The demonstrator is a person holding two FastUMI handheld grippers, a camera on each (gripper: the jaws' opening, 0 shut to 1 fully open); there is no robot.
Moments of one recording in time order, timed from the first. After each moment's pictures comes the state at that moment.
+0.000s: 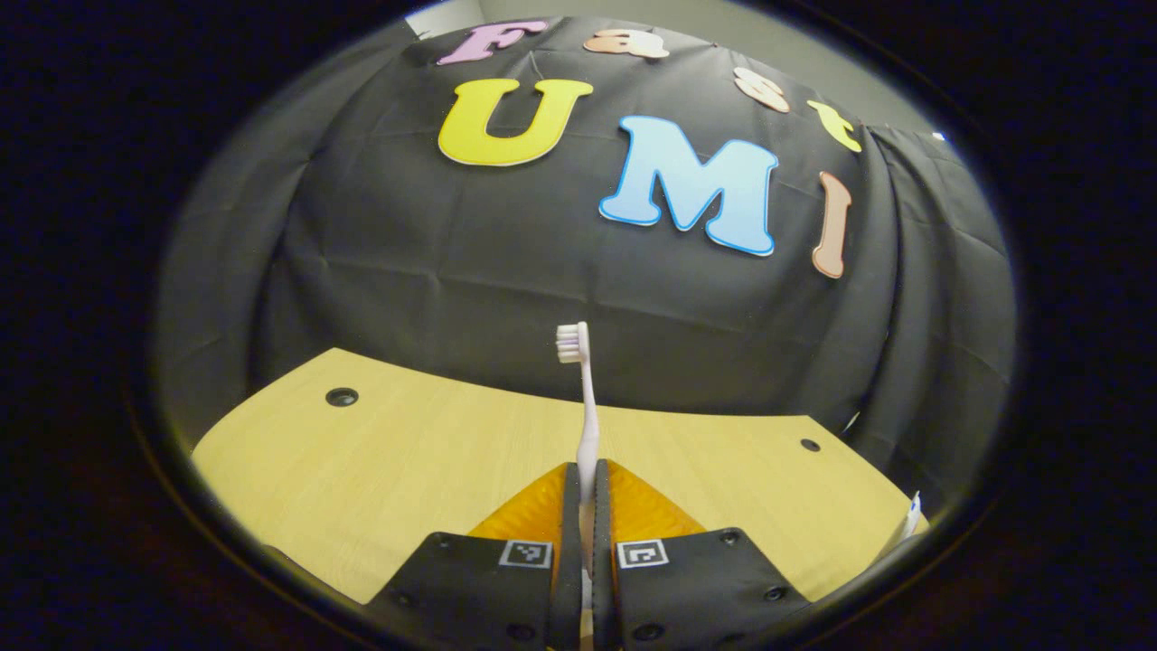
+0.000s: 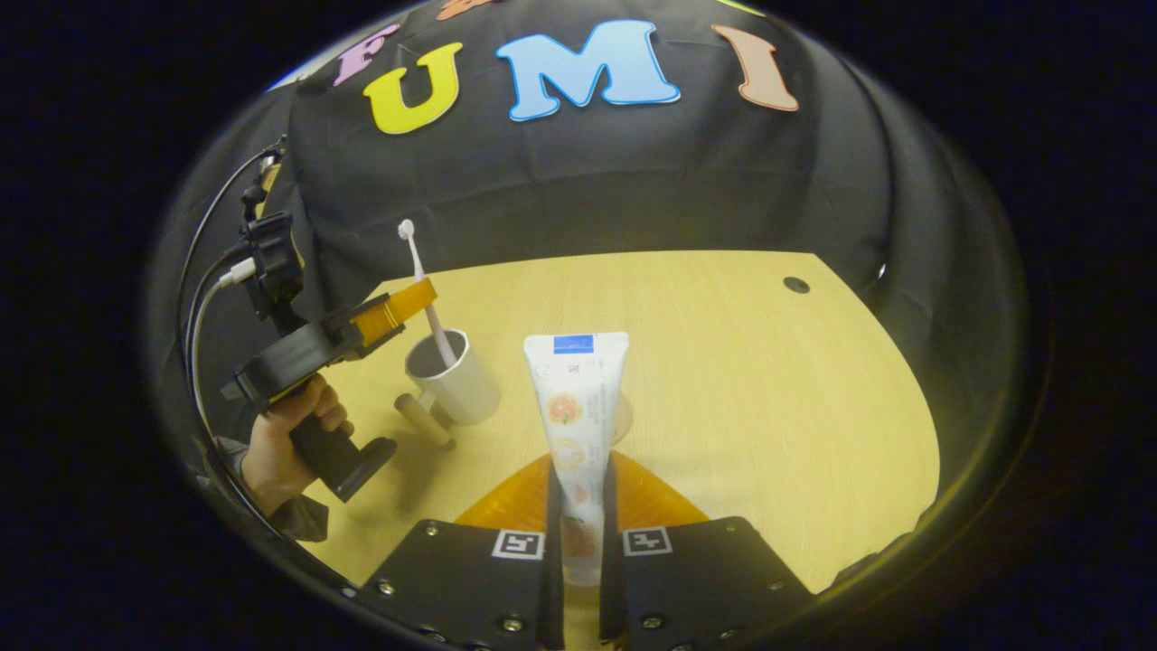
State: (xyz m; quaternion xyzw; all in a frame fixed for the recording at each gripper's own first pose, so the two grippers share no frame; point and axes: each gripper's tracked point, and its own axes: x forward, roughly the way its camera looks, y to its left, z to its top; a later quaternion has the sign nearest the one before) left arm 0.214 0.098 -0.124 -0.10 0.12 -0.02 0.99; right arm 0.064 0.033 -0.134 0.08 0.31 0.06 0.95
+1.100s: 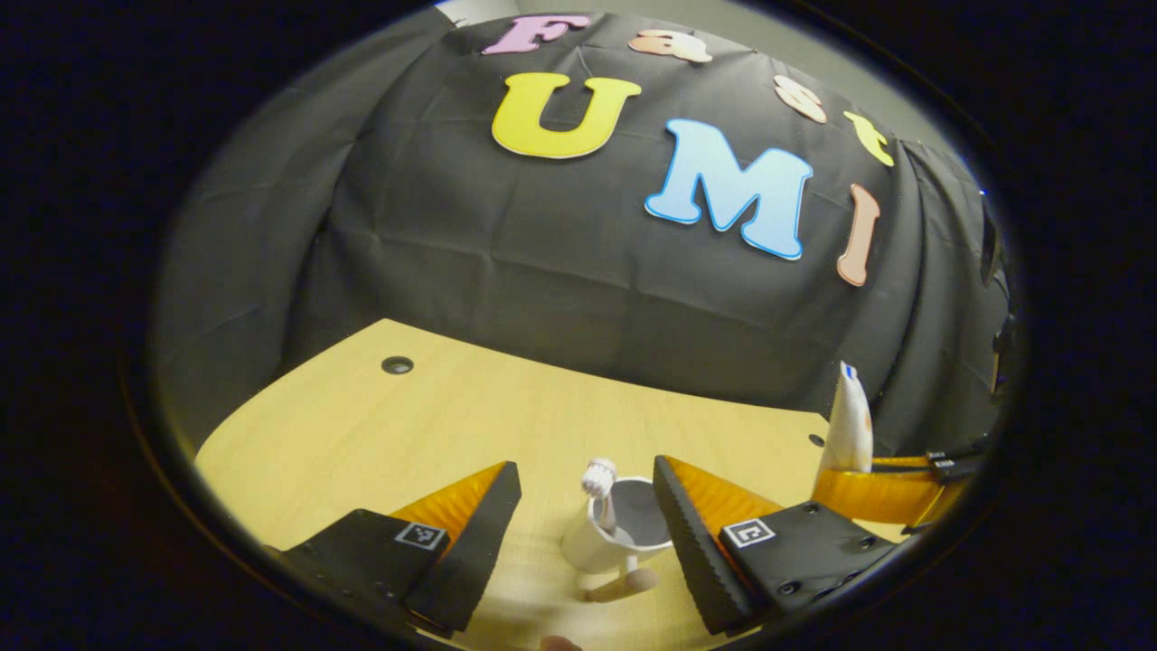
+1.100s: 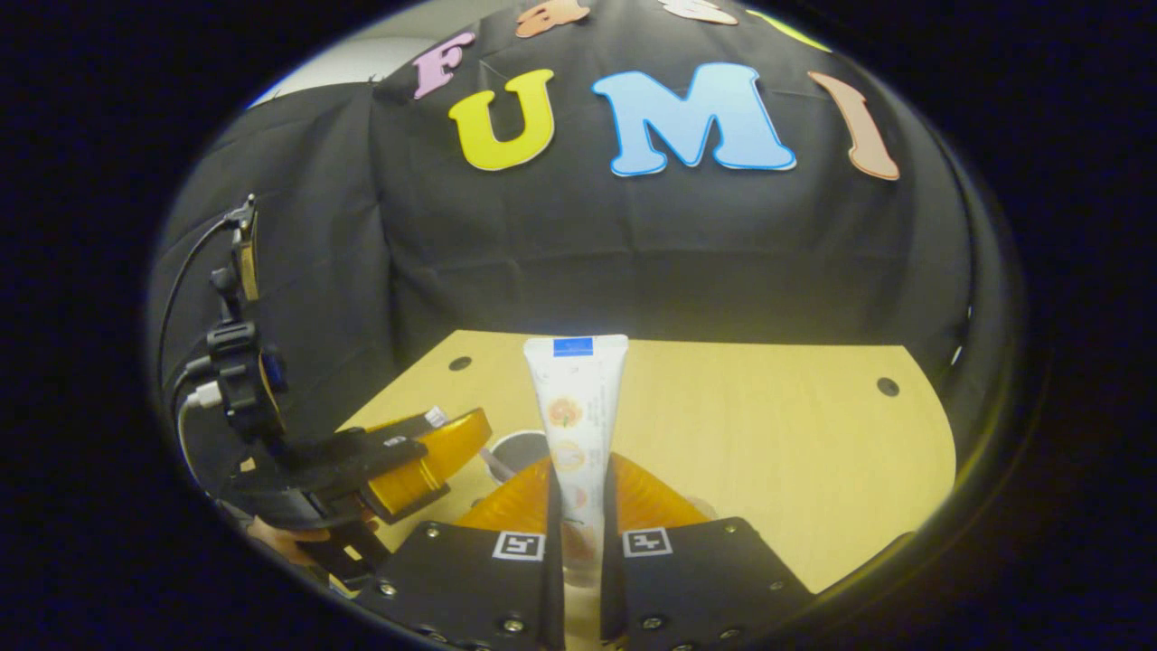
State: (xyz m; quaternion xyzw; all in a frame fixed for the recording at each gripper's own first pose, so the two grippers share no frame) left arm 0.145 0.142 -0.112 -0.13 0.15 0.02 0.98; right arm 0.156 0.117 -0.054 0.05 0.18 0.18 0.97
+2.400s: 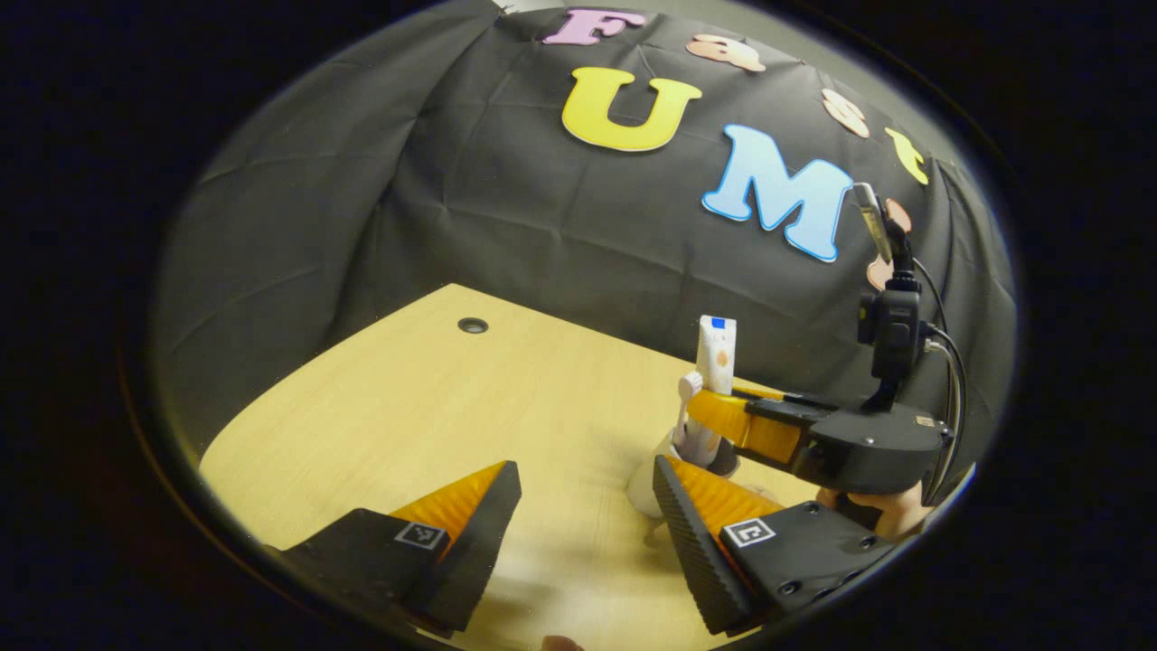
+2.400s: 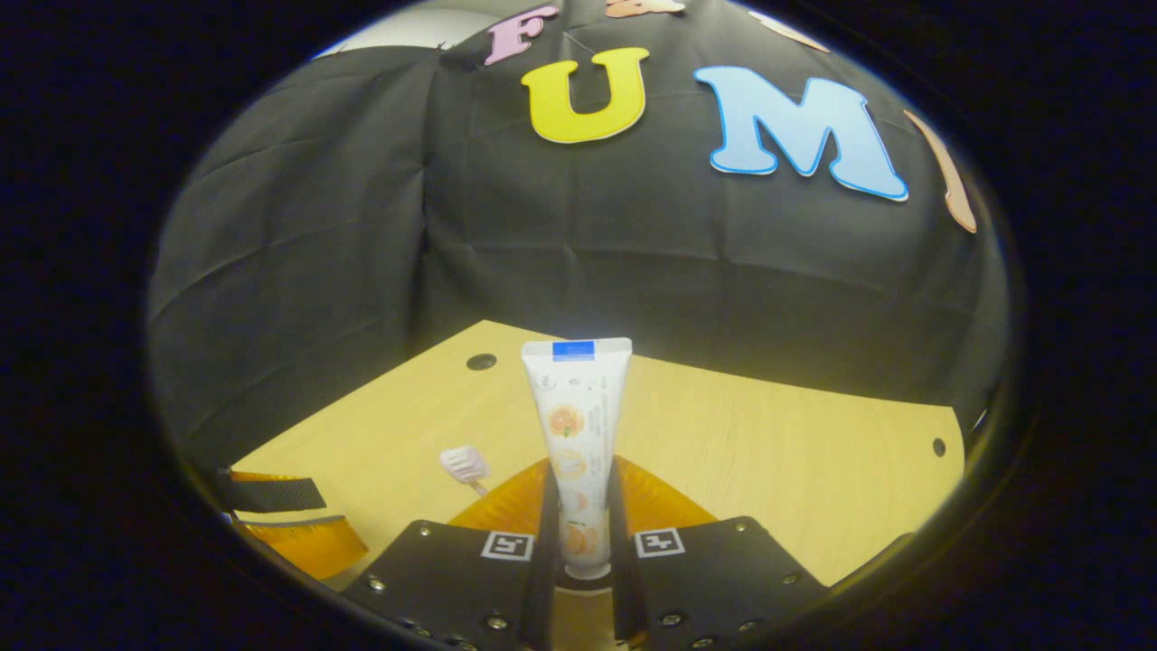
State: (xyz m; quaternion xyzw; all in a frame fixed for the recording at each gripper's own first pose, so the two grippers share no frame) left arm 0.065 0.198 -0.130 -0.17 0.18 0.07 0.97; right arm 0.233 0.208 -0.092 -0.04 0.16 0.22 0.96
